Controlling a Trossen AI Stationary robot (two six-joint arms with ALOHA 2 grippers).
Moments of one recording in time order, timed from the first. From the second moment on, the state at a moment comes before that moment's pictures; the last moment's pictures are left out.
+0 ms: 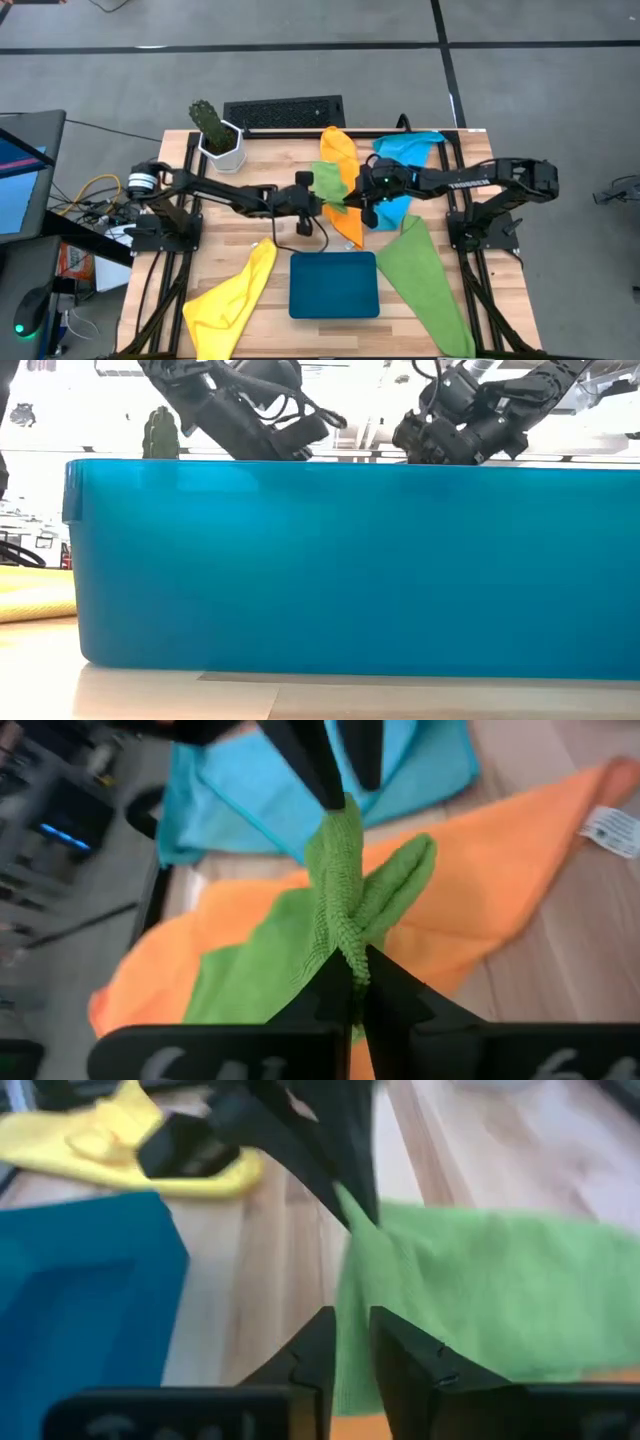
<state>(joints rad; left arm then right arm) 0.04 1.69 0.94 0.13 -0.30 0.43 -0.23 1.42 0.68 0.15 -0.27 -0.05</state>
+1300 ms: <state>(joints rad) 0.12 1.68 1.01 0.06 -0.25 0.25 -0.02 1.59 0.73 0.29 0.35 -0.11</state>
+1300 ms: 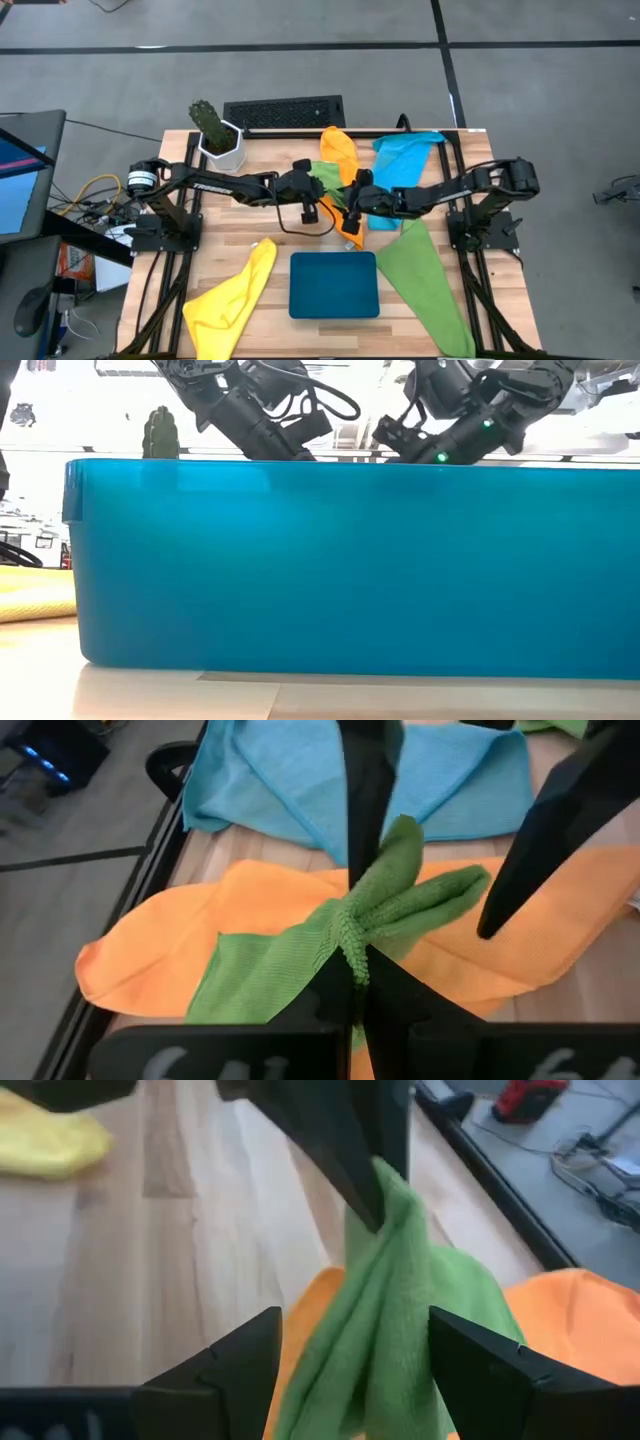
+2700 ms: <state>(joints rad) 0.05 1.69 1.16 -0.18 -0.27 0.60 -0.05 1.62 0.79 0.09 0.34 0.01</state>
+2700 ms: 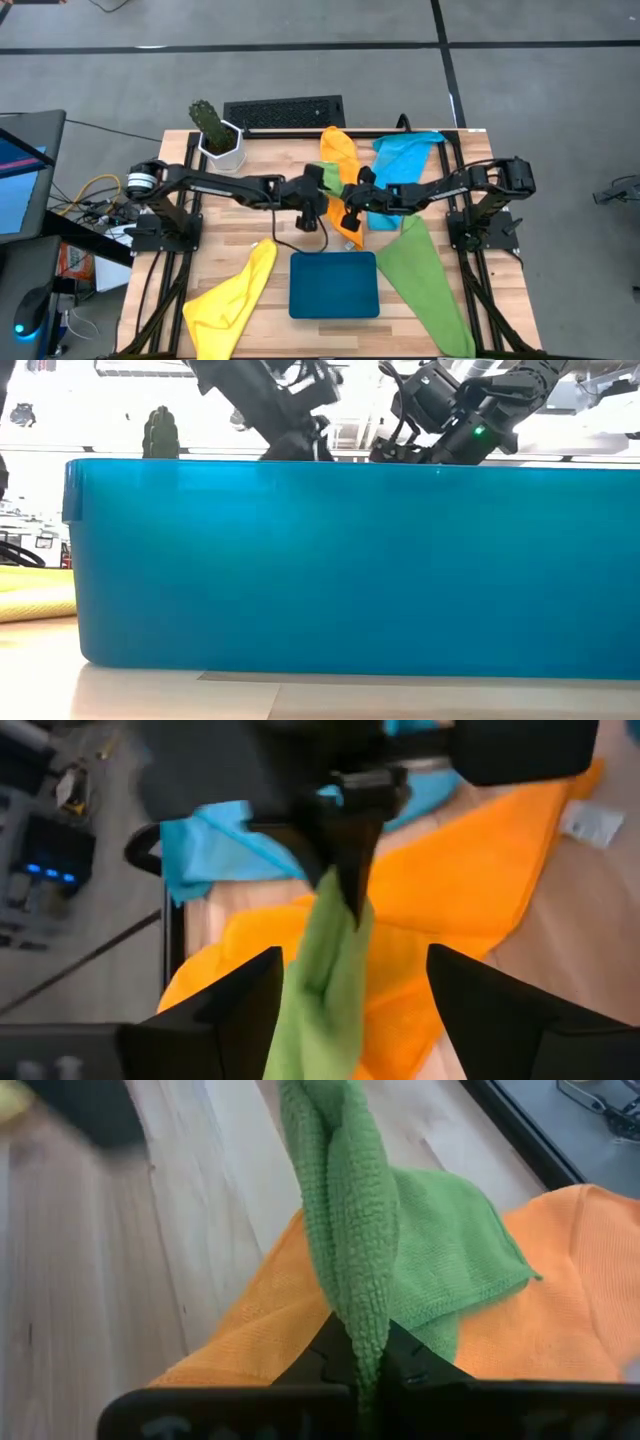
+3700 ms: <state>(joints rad) 0.07 1.85 1.23 -0.16 -0.45 0.90 -0.04 1.62 0.80 0.09 0.34 -0.03</state>
